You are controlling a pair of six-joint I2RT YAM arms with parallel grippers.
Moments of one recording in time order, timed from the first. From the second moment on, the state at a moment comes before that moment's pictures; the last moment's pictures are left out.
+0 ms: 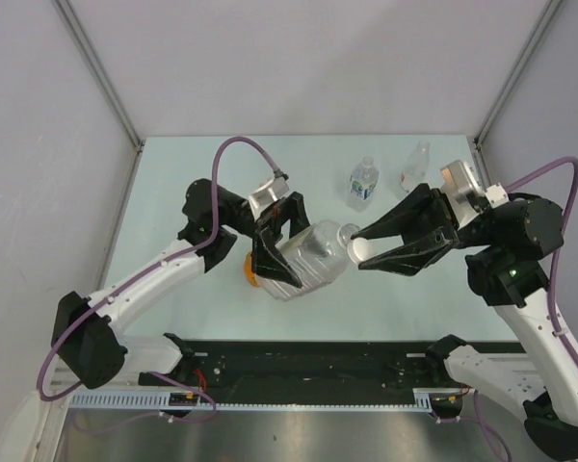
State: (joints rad) left arm -0.67 1.28 1.03 0.76 1.45 -0.79; right arm 0.53 0.87 1.24 0.26 -1.20 0.50
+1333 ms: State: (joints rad) left arm -0.56 0.78 0.99 -0.27 -0.10 -0.21; right arm 0.81 1.37 0.97 -0.01 0.45 0.30
